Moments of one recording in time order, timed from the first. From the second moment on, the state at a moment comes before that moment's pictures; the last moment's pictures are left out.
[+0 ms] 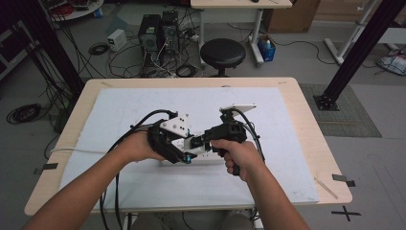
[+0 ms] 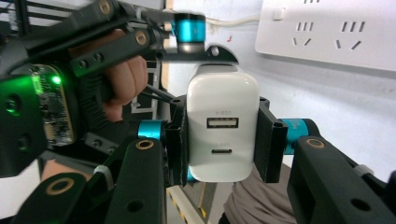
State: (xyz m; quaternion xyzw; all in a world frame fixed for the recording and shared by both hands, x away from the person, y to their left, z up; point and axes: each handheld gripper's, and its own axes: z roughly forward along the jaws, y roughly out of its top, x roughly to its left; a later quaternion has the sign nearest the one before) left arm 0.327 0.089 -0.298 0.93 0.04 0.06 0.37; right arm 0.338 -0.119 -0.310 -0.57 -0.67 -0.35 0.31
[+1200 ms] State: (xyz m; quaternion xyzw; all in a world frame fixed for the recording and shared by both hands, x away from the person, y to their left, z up) left arm 0.335 0.159 -0.272 0.98 0.19 -0.04 0.05; right arm 0.342 -0.142 -0.274 -0.58 -0.81 -0.05 0.01
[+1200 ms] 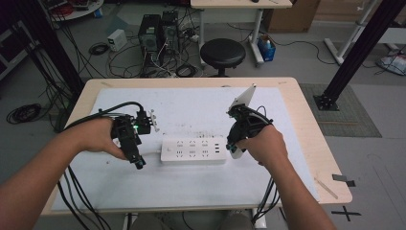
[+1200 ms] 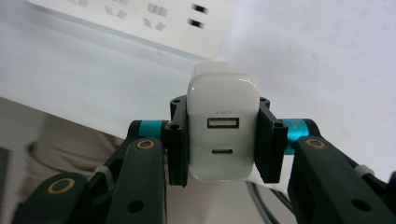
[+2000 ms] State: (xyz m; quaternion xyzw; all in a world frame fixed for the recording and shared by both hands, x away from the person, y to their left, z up) left arm 0.324 0.178 -0.269 0.98 0.18 -0.02 0.04; right arm 0.346 -0.179 -0.266 -0.58 -0.81 -0.03 -0.03
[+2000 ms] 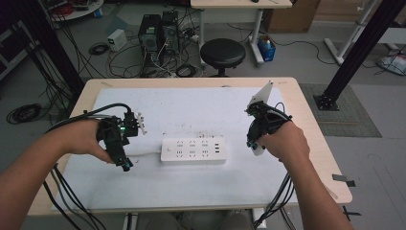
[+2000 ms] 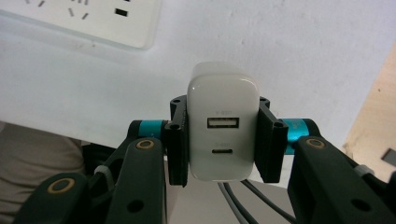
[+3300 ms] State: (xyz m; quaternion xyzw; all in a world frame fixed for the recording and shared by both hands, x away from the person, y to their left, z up) left arm 0.307 0.173 -0.274 0.99 0.08 -0.03 0.05; right arm 0.393 -0.085 -0.293 -0.13 -0.99 -0.01 -0.02
